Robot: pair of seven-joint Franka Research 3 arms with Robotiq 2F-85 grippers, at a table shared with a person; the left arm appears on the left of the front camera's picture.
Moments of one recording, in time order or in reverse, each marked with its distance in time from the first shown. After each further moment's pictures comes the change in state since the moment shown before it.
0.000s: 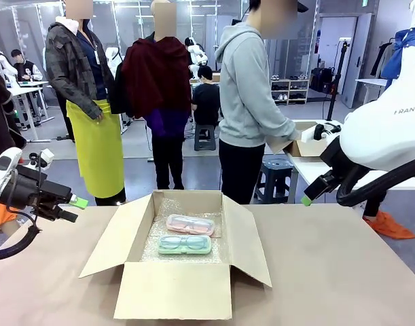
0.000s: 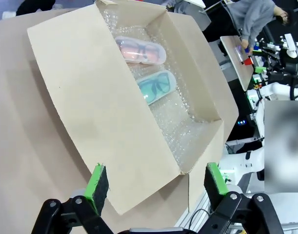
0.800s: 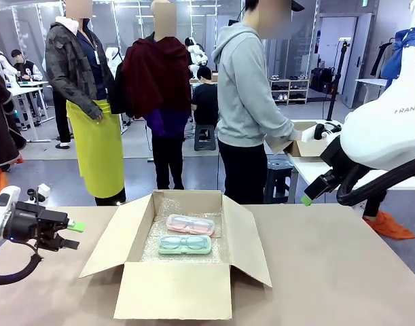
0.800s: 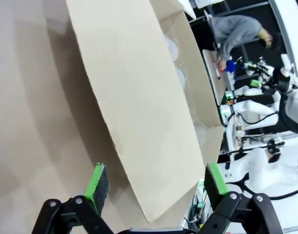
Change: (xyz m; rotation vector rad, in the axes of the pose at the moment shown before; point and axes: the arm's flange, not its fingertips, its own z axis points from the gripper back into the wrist) left arm -0.047 0.099 -0.039 -0.168 -0.048 0.185; right arm 0.000 -0.001 0.000 0.001 0.000 -0.002
